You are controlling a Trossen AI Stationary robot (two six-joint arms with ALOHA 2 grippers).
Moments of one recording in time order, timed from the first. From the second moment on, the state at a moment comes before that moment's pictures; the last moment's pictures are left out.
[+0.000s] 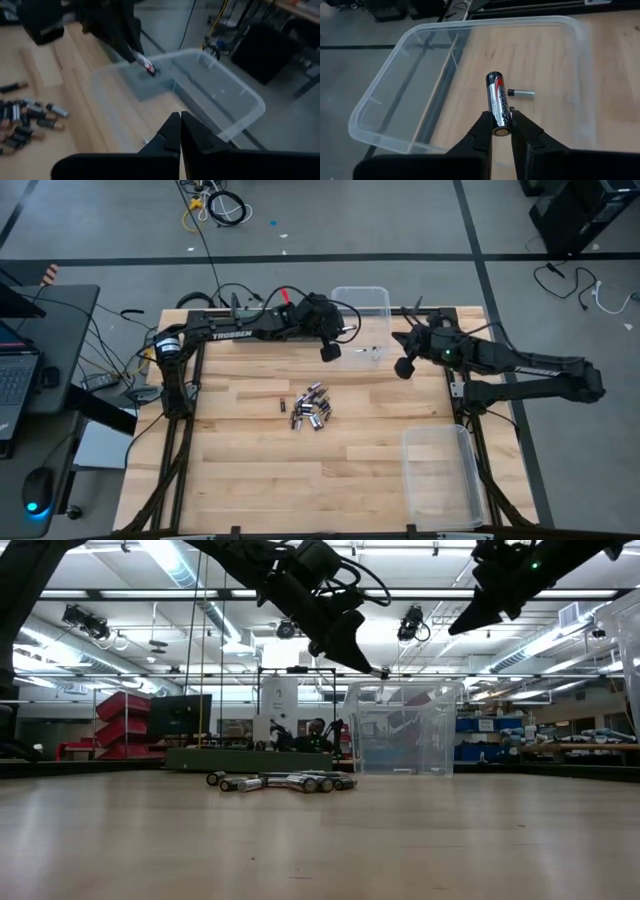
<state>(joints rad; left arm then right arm) 0.36 1.86 1.52 -0.24 -0.07 0.26 -0.24 0.80 0.68 -0.33 0.43 -0.02</state>
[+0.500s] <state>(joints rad) 0.36 1.89 1.52 -0.22 -0.07 0.25 -0.29 0.80 0.65 -0.22 0.43 -0.04</state>
